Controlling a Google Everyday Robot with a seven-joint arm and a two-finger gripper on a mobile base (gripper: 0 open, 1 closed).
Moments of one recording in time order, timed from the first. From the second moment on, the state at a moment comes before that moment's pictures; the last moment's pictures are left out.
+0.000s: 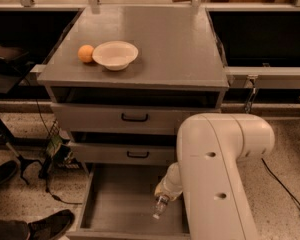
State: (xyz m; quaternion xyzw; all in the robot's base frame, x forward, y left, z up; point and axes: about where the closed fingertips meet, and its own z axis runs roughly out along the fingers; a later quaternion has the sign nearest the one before) arm 0.546 -0.057 0.245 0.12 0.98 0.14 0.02
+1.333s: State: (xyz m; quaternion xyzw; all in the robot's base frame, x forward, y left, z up) arm 0.489 -0.140 0.400 0.04 0.99 0.11 0.00
